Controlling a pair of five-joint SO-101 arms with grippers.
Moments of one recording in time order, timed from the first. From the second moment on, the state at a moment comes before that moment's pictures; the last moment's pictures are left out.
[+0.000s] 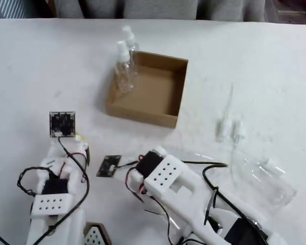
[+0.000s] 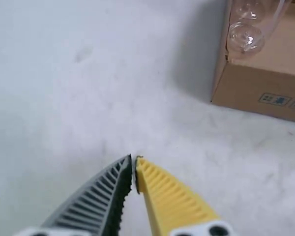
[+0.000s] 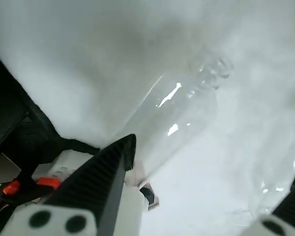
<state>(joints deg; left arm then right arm) -9.7 -65.5 92.6 23.8 0.5 -53.7 -22.0 46.9 84.2 24.0</state>
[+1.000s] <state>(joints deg) -9.7 -65.5 92.6 23.8 0.5 -44.9 -15.9 39.4 77.3 23.9</state>
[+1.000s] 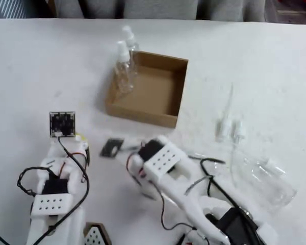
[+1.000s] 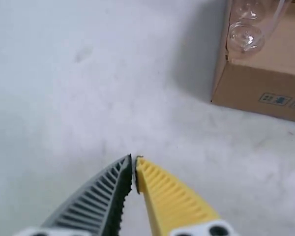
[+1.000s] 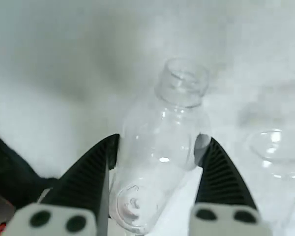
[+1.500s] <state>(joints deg) -9.7 -65.5 92.6 23.8 0.5 -41.8 -9.5 31.8 58.2 -14.4</state>
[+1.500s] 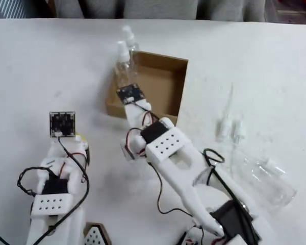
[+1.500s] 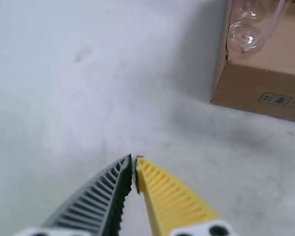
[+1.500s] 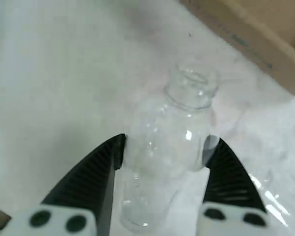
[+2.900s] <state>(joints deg) 16.3 -51.1 50.1 61.5 7.6 17.5 -30.7 44.1 65.8 -3.0</state>
